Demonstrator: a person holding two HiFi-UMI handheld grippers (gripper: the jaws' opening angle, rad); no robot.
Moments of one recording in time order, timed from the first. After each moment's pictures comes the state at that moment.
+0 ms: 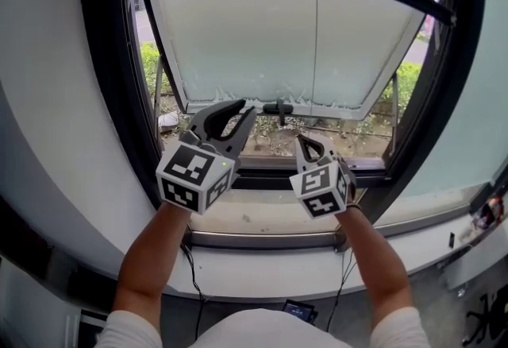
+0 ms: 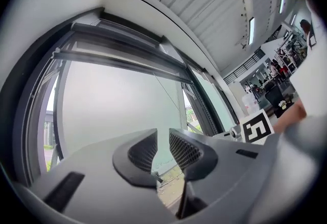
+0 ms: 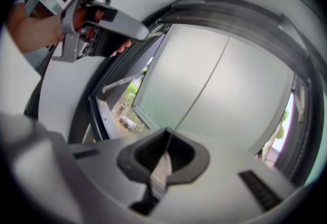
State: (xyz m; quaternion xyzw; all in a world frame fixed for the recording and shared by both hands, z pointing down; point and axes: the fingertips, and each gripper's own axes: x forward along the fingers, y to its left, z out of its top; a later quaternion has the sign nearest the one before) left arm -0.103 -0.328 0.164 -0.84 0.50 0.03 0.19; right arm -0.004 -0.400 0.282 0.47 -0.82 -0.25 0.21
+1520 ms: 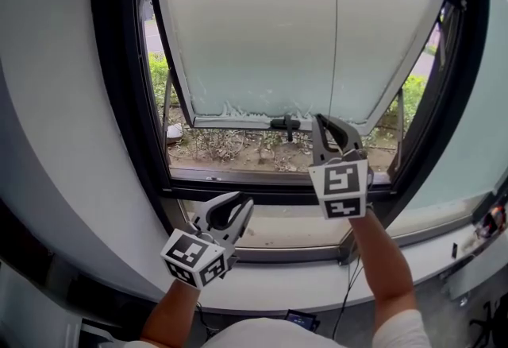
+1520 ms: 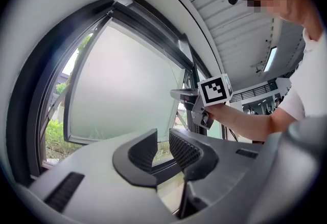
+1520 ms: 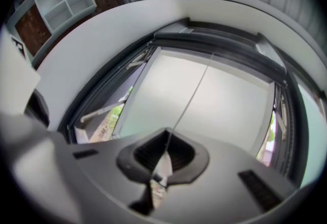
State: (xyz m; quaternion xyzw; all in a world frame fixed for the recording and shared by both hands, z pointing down) left arm -0.118 -0.264 0.297 -0.87 0.49 0.08 0.02; right arm -0.011 -0.382 0.168 0.51 -0.81 -0.29 0.07
